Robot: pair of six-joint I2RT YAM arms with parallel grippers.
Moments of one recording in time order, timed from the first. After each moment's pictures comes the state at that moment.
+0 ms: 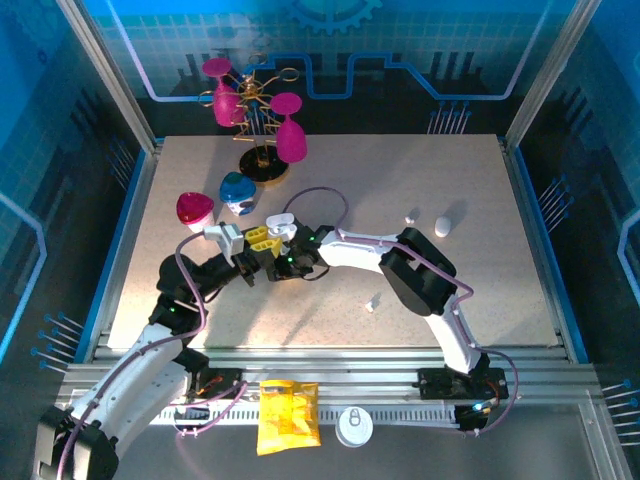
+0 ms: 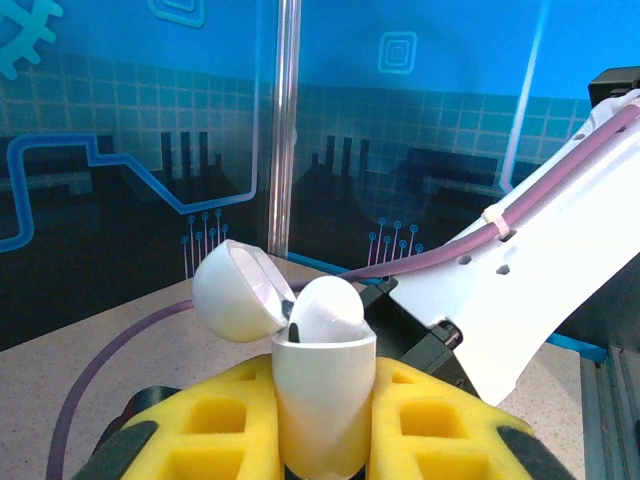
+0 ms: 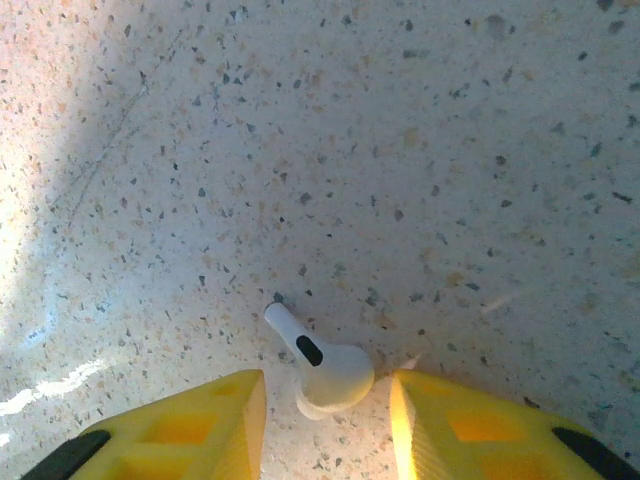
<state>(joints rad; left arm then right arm) -0.32 0.71 0.36 0.55 0.60 -0.18 0.90 2.17 1.54 -0.42 -0.24 0.62</state>
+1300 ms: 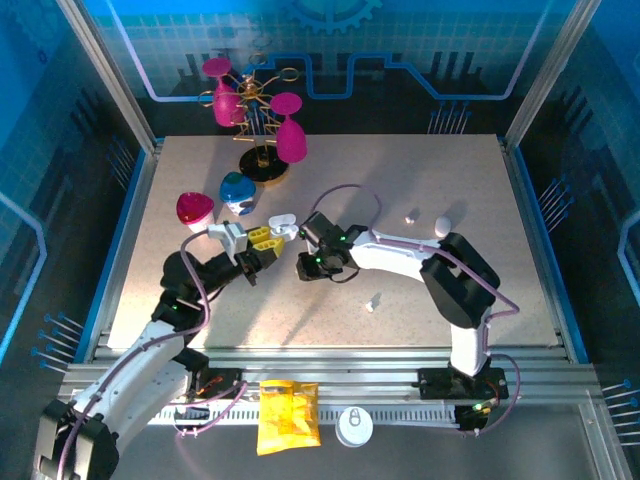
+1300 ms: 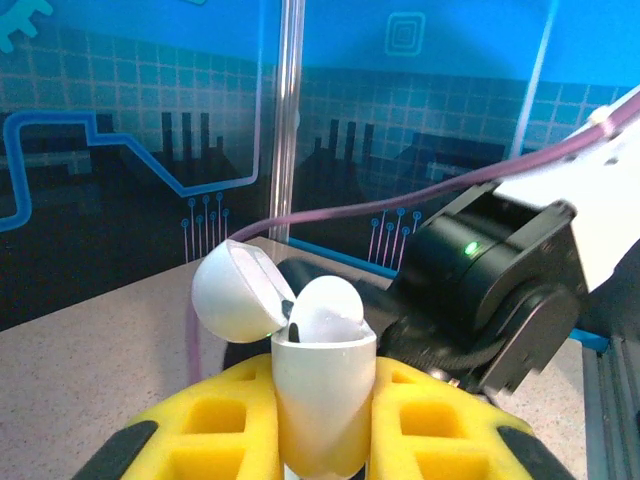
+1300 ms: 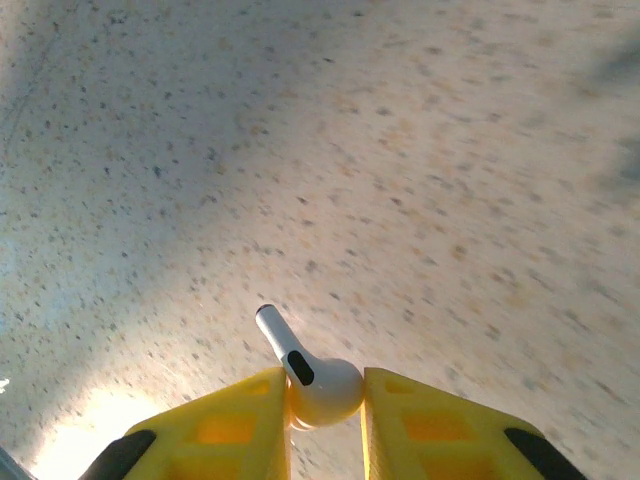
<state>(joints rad) -0.32 0.75 0.35 0.55 0.60 -0.17 0.84 1.88 1.26 -0.46 -0.16 0.58</state>
